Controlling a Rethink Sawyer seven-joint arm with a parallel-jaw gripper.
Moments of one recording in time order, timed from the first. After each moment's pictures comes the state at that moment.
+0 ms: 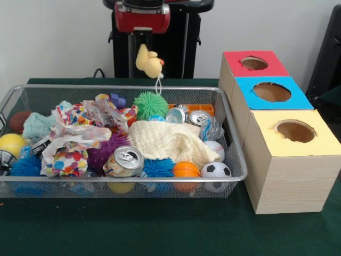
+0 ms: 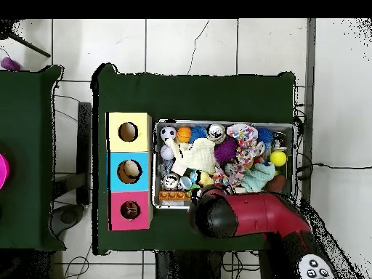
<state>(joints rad) -0.61 -0.96 0.35 2.03 -0.51 0.52 1.71</state>
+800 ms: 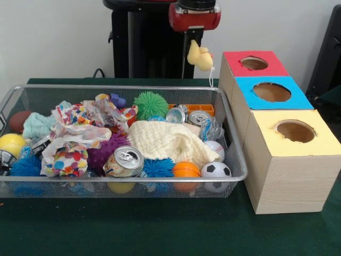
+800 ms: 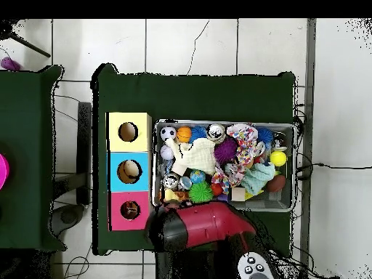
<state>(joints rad) -0.37 -0.94 0.25 2.11 -0.40 0.49 1.71</state>
